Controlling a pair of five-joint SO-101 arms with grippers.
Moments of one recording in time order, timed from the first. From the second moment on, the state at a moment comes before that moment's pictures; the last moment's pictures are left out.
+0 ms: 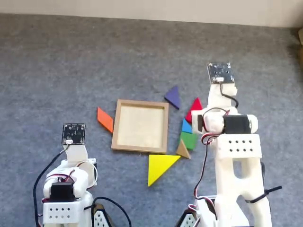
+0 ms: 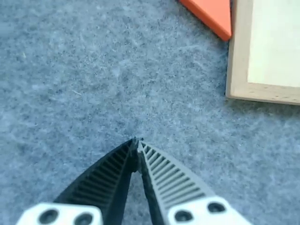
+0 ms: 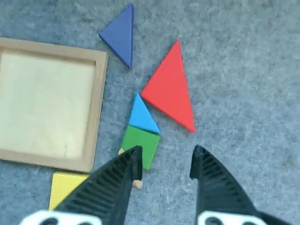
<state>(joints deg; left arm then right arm) -8.2 -101.8 96.0 76.4 5.5 -8.9 -36.0 31.3 72.3 4.7</state>
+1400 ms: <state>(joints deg) -8.3 -101.8 96.0 76.4 5.5 -16.8 7.9 2.1 83.1 9.1</state>
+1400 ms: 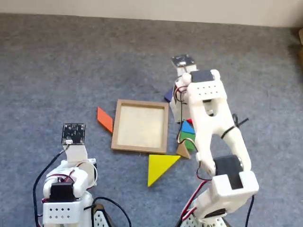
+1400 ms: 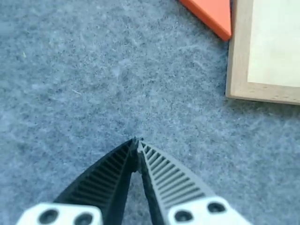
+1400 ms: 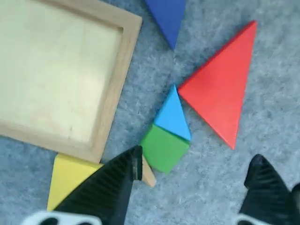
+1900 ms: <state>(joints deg) -8.3 -101.8 96.0 76.4 5.5 -12.3 19.8 2.0 71.6 9.5</state>
